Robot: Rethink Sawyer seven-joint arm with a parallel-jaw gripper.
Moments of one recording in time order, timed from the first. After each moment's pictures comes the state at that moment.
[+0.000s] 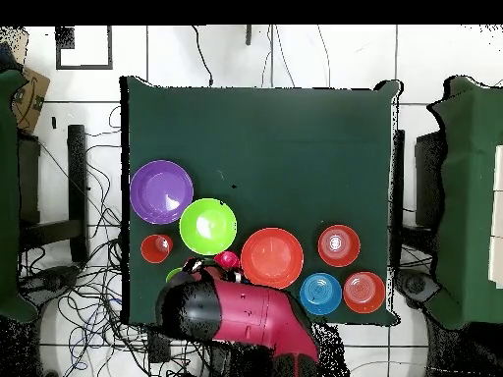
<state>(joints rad) -0.10 -1.06 -0.07 2.14 -0.02 0.48 1.87</state>
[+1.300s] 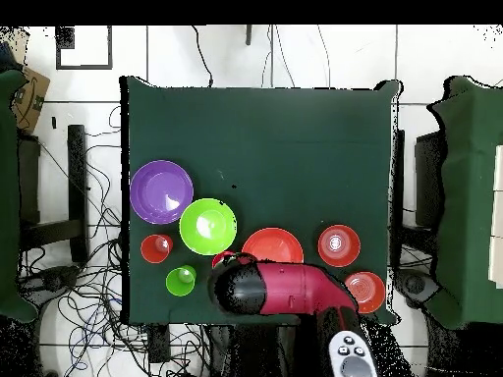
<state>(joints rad) -0.39 -0.90 0.12 2.09 -0.31 0.46 1.87</state>
